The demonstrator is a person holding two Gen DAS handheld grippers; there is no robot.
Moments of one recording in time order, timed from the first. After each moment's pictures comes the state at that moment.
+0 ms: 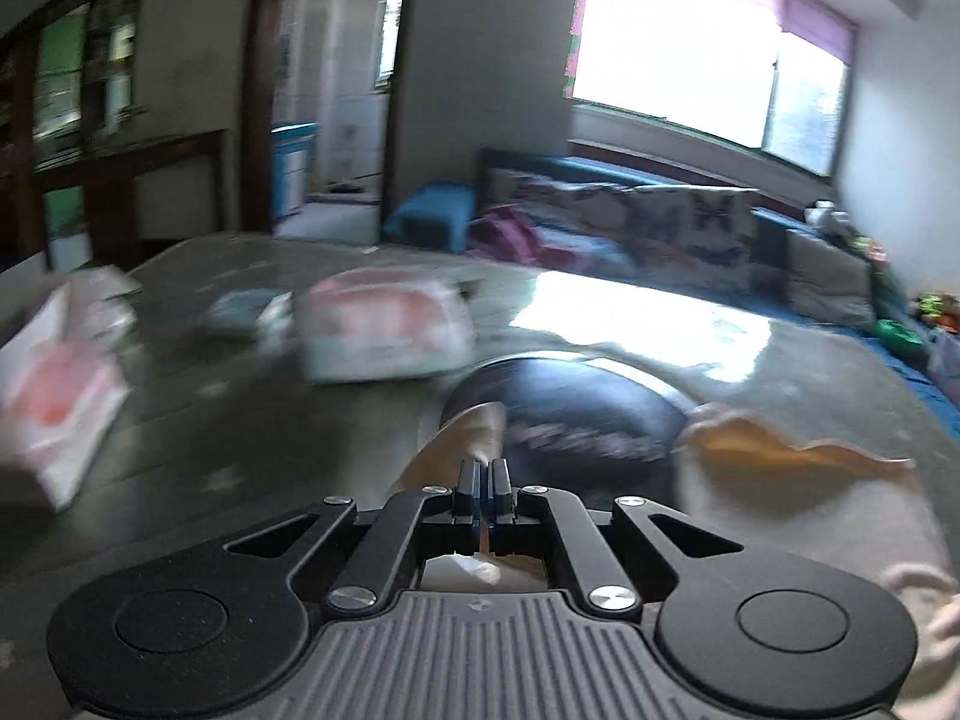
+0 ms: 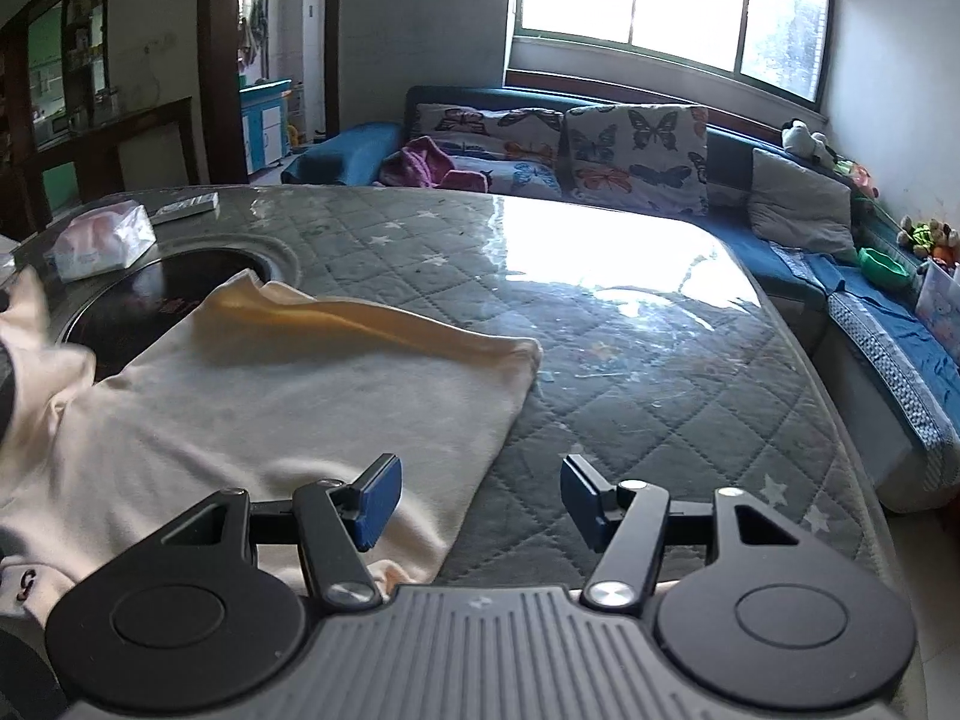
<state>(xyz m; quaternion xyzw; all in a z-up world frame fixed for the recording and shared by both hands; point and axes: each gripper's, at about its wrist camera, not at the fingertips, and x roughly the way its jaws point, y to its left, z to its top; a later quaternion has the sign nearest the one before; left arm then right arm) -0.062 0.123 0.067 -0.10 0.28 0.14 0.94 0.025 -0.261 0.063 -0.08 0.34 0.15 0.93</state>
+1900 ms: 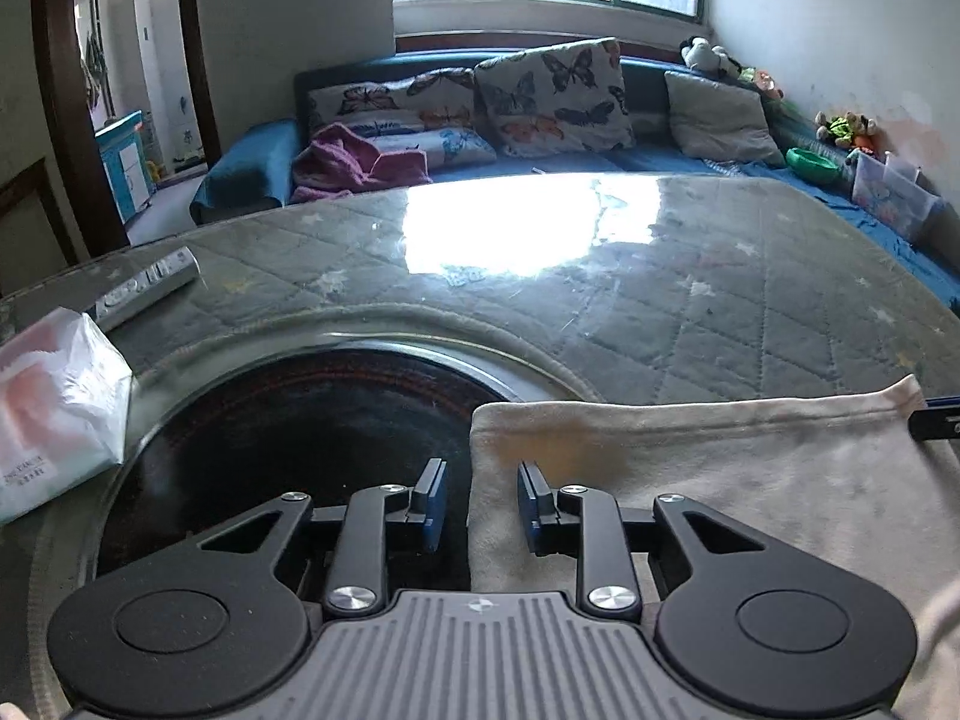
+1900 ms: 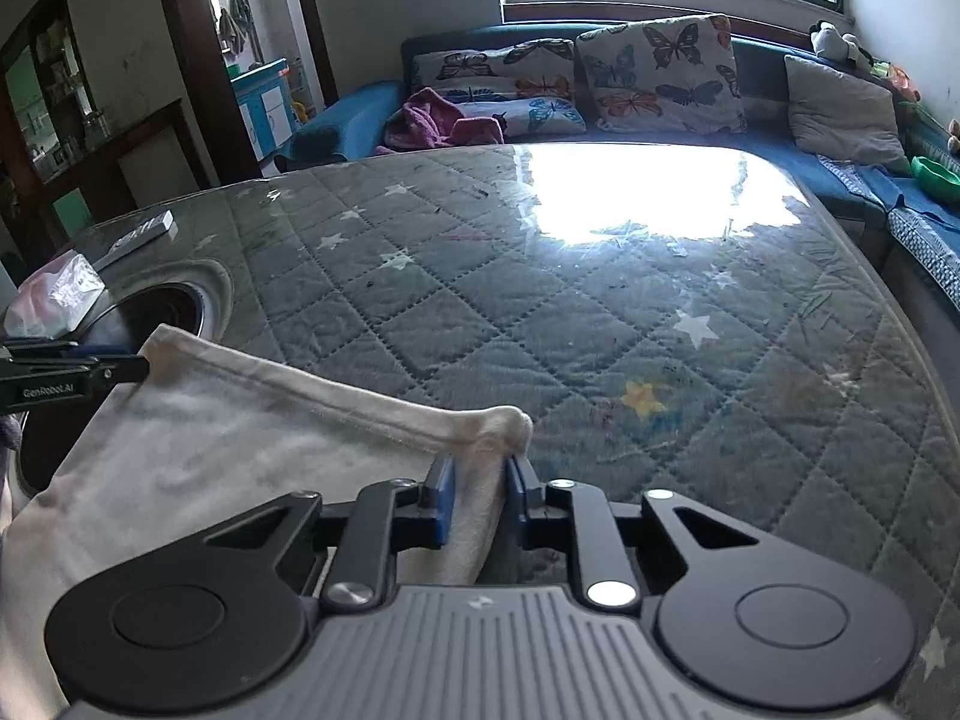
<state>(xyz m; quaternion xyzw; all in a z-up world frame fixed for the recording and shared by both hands) 0.140 0.007 0.014 0.01 0.38 -0.01 0.93 0.166 -0.267 0.026 -0.01 0.41 0.18 0.90</state>
